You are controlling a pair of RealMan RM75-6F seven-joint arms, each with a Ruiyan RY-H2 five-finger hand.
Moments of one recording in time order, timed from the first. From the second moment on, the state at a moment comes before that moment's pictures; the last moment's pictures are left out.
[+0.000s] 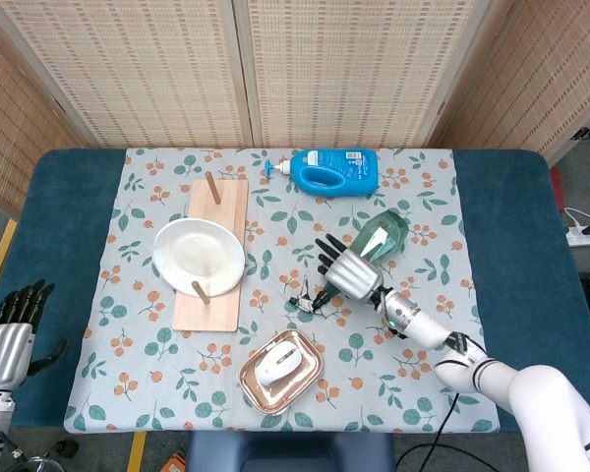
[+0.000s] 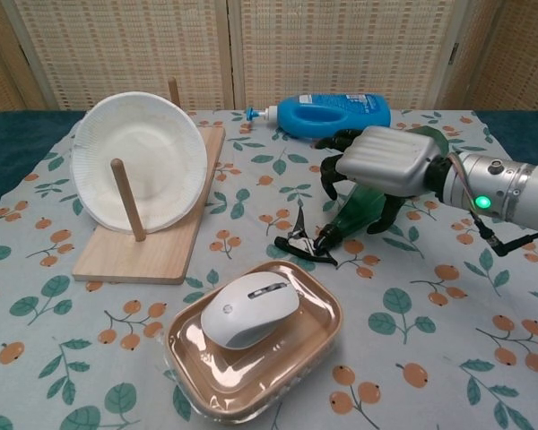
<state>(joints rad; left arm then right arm) -0.14 -1.22 -0.07 -1.46 1.44 1.43 -0.02 0.87 -1.74 0.02 -0.81 -1.68 0.95 -0.16</state>
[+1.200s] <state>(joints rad) -0.14 -1.20 -0.06 -1.46 1.45 1.42 -0.05 0.86 -1.71 0.07 -0.88 -1.63 1.10 -0.18</state>
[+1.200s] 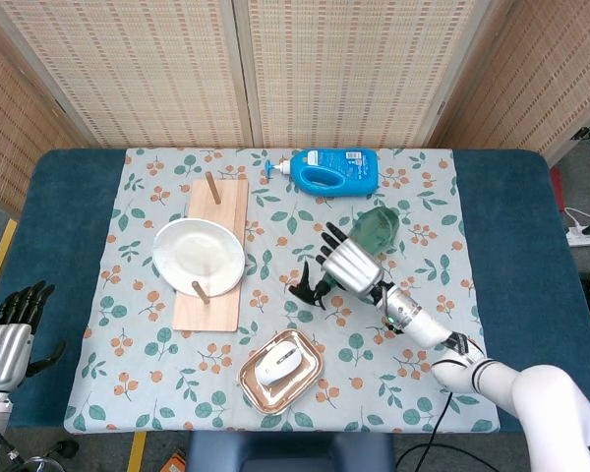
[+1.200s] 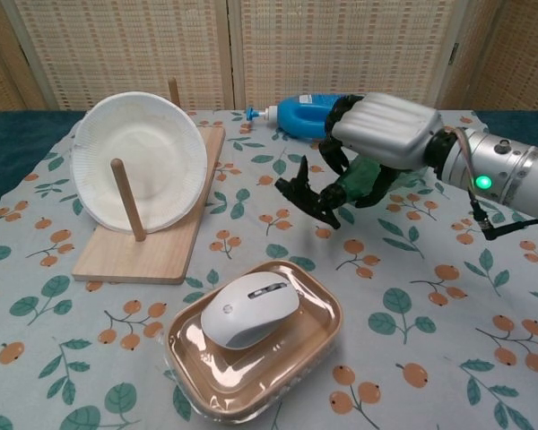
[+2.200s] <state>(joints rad) -0.14 -1.20 -0.04 -1.48 1.47 1.41 -0.03 0.64 -1.63 0.40 -1.30 -1.22 1.33 0.33</state>
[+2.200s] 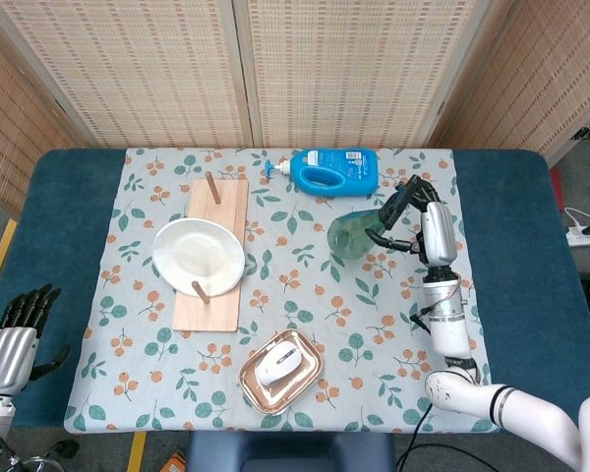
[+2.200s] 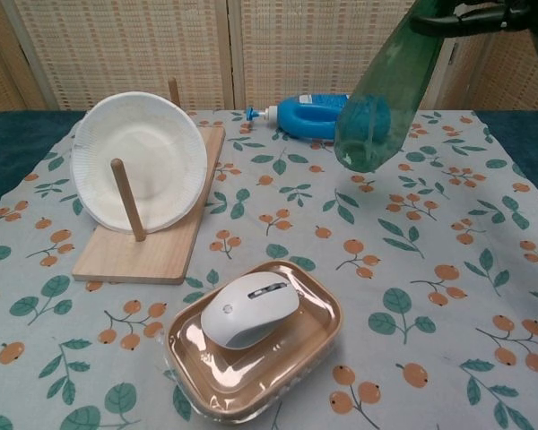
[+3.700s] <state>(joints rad) -0.16 -1.20 -0.04 -1.46 1.47 1.38 -0.06 0.68 -1.67 0.51 -1.38 -0.94 1.22 -0.07</state>
